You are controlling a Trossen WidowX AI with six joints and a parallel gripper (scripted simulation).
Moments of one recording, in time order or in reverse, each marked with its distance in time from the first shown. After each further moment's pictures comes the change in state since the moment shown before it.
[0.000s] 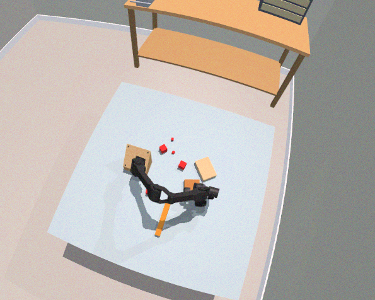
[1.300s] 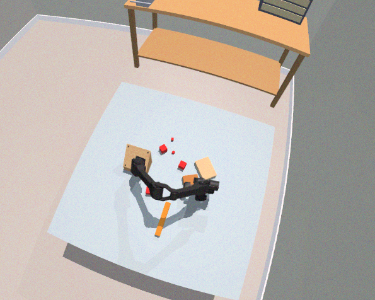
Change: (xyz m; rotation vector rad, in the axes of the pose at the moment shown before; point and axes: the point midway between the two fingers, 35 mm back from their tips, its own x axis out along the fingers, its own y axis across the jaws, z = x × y) arm 0.000 0.000 -0.035 0.000 0.001 0.001
